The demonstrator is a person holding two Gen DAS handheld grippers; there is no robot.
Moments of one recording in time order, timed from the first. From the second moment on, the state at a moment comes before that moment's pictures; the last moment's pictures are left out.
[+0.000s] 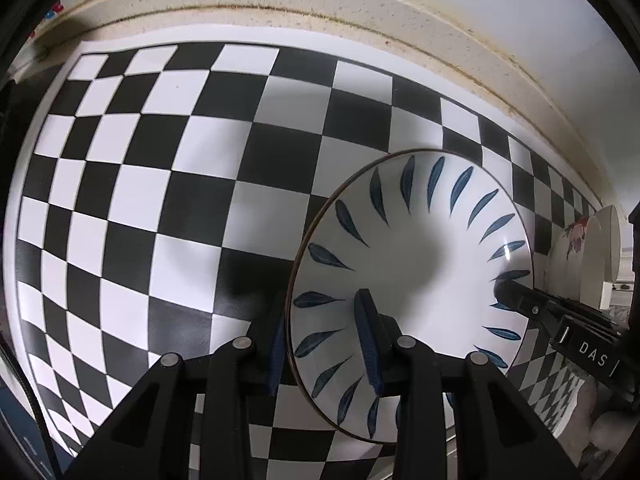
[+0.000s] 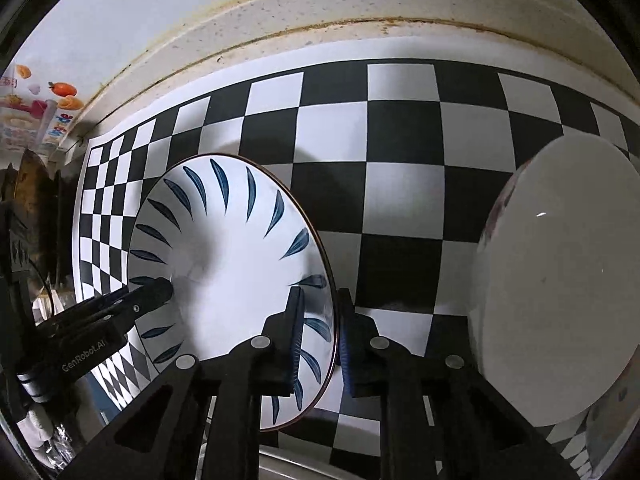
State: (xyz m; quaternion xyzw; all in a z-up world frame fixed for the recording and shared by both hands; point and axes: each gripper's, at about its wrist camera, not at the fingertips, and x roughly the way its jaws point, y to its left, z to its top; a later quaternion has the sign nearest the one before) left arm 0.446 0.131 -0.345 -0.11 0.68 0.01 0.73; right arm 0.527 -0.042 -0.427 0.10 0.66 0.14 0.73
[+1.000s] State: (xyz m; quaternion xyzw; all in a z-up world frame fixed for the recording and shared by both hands) left arm 0.317 0.084 -0.212 -0.07 0.61 -0.08 0.79; right arm 0.348 -0.098 -0.289 0.14 0.58 0.14 0.79
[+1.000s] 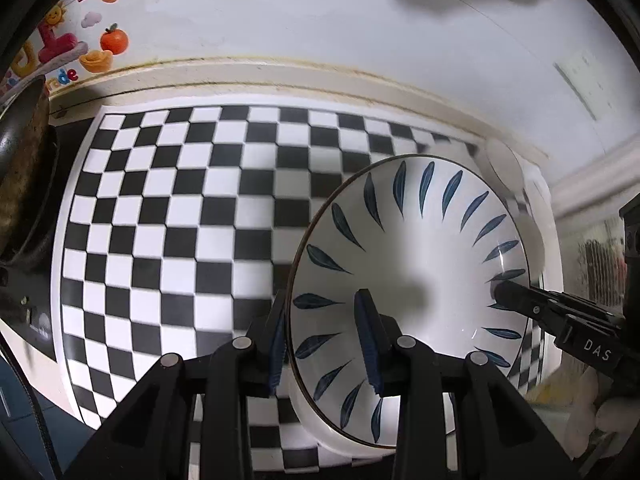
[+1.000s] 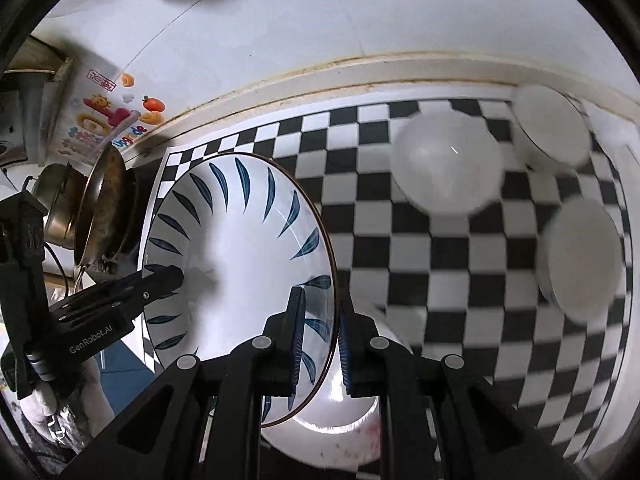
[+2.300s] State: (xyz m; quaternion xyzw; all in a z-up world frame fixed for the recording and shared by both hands) left arm 0.269 0.039 -0.318 -0.03 0.69 -0.08 0.72; right arm 0.274 -0.128 -0.415 0.17 0.64 0.10 0.74
